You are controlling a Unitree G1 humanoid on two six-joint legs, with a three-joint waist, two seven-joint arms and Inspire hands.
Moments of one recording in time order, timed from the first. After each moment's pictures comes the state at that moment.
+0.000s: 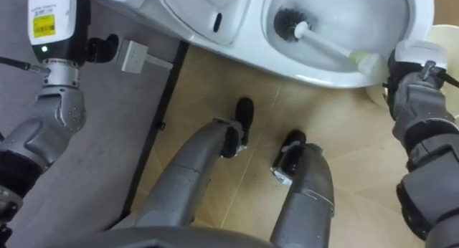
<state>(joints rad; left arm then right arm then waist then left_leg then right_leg) -0.27 0.54 -0.42 0.43 0.62 0.02 0.66 -0.56 -0.70 0.65 1.12 -0.61 0.19 -0.15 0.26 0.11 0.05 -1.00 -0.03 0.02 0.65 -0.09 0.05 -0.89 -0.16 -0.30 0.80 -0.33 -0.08</state>
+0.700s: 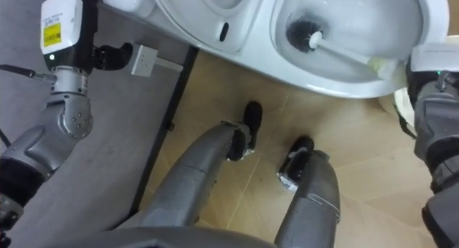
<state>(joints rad) -0.23 0.55 -0.46 0.37 0.46 -0.02 0.64 -0.48 -0.76 0.68 1.10 -0.39 0.18 -0.24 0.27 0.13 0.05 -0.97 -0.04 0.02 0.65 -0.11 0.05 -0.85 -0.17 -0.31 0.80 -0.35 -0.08</state>
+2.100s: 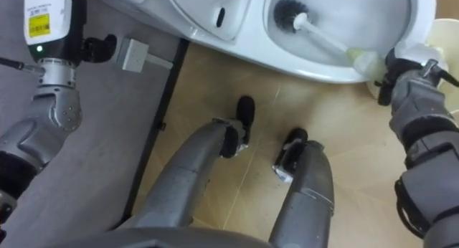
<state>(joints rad) -0.26 0.57 -0.42 0.41 0.58 0.00 0.63 -0.58 -0.69 0.63 1.12 -0.54 0.19 -0.10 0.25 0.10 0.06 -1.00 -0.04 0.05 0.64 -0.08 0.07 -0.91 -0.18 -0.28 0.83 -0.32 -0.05</state>
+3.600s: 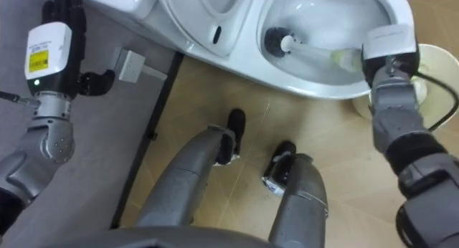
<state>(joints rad) -0.04 0.61 -0.39 0.31 0.48 -0.03 0.66 -0.38 -0.60 0.57 0.72 -0.97 0.37 -0.07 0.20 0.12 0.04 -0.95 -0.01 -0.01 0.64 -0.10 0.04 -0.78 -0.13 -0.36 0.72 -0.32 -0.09</state>
